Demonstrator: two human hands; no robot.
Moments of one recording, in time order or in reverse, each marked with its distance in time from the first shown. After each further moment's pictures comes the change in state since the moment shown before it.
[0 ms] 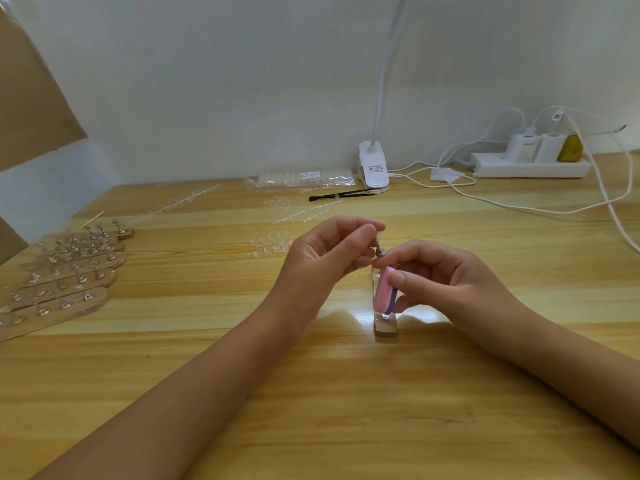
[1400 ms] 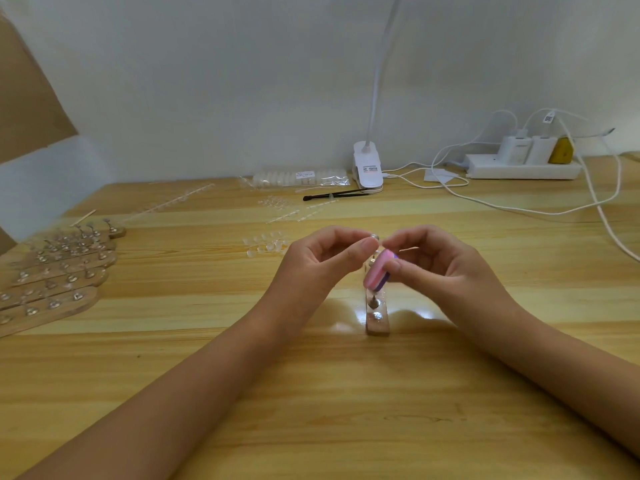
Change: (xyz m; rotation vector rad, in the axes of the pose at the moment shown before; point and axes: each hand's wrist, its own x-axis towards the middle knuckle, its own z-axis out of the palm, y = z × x) left_hand 0.001 -0.006 -0.002 0.149 0.022 -0.057; right_hand 0.006 0.008 -0.004 0.003 0.139 -0.093
